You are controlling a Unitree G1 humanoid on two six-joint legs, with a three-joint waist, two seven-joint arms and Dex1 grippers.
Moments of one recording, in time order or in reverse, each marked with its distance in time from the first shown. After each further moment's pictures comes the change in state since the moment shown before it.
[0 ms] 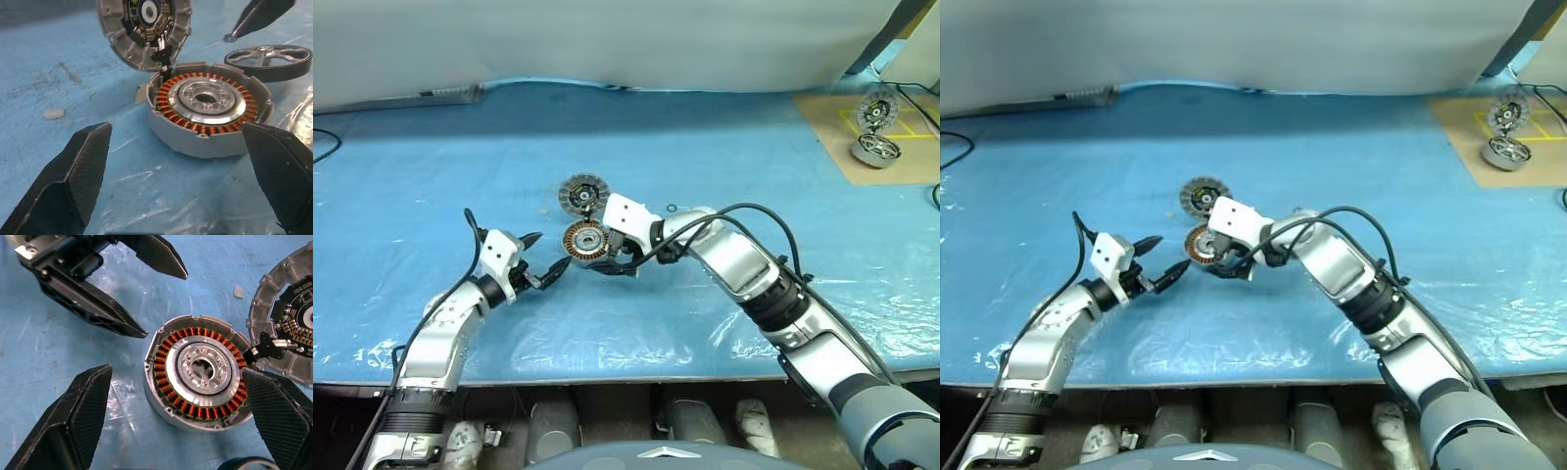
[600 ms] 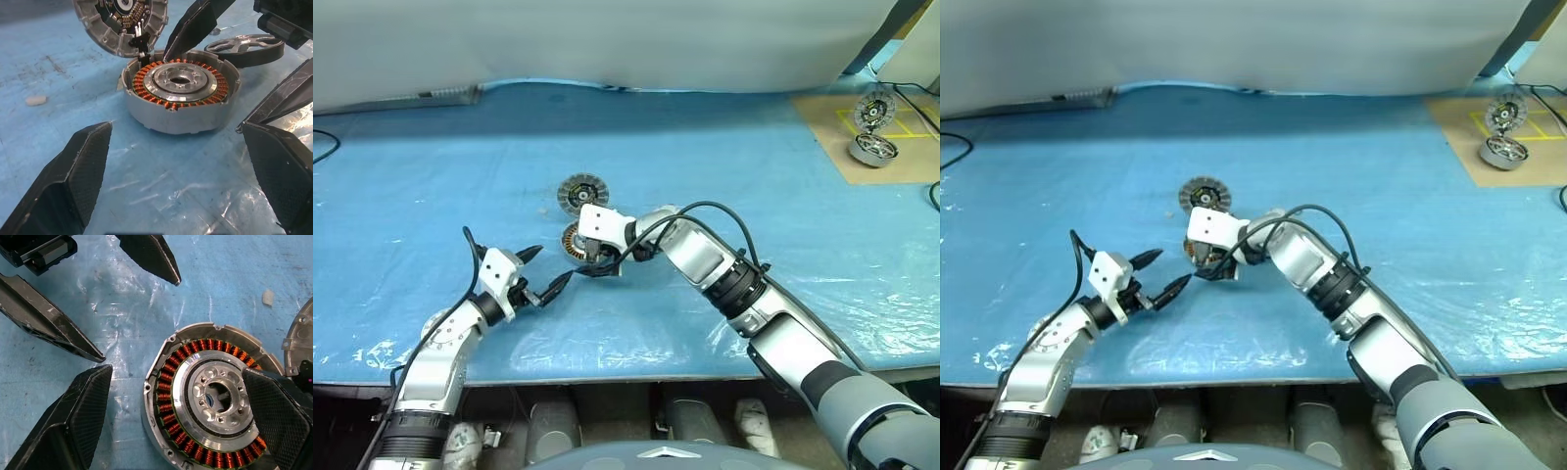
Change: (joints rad) left arm 0.087 -0.022 -0.008 0.013 0.022 -0.110 -0.010; right arm -0.050 0.132 0.040 0.276 -0.147 -0.199 0.081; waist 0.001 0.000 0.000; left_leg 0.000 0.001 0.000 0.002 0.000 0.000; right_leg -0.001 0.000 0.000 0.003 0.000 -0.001
